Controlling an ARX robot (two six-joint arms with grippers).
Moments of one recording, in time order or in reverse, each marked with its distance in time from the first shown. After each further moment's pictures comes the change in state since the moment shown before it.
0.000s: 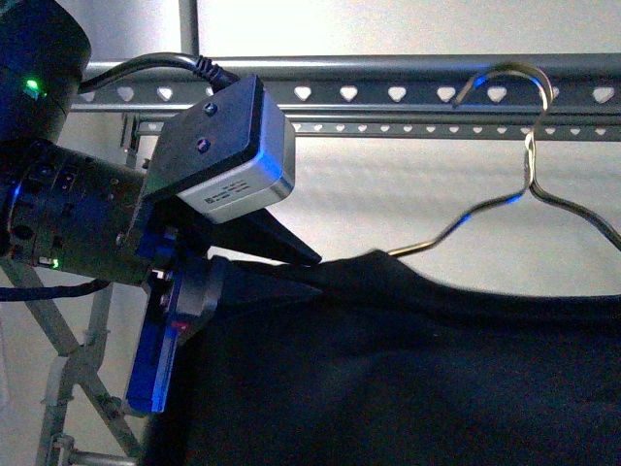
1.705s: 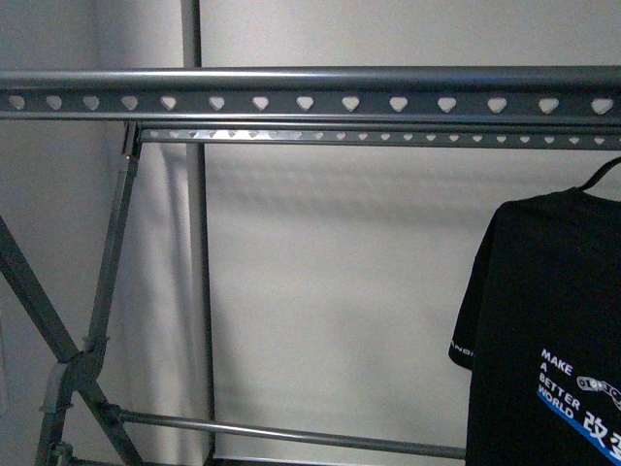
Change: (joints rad) left arm 0.155 -0.797 -0.967 0.590 -0.871 -1.295; right arm 0.059 -0.518 -0.395 0.636 0.630 0.834
